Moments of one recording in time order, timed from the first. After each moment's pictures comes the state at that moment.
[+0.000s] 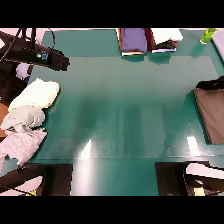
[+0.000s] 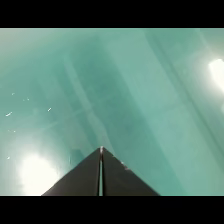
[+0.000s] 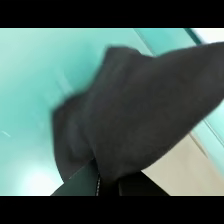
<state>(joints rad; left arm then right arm) -0.29 -1.18 1.59 1.32 -1.23 -1.41 -0.70 -1.33 1.85 -1.48 1.49 1.64</state>
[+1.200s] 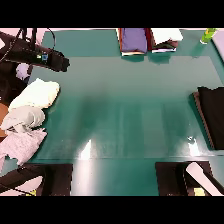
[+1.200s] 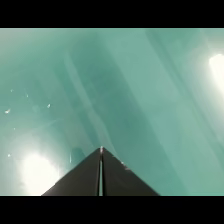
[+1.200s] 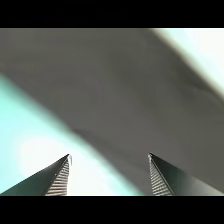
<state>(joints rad) -0.29 -1.18 1.59 1.33 -1.23 -1.41 -0.82 -0.95 1.07 -1.38 1.22 1.53</state>
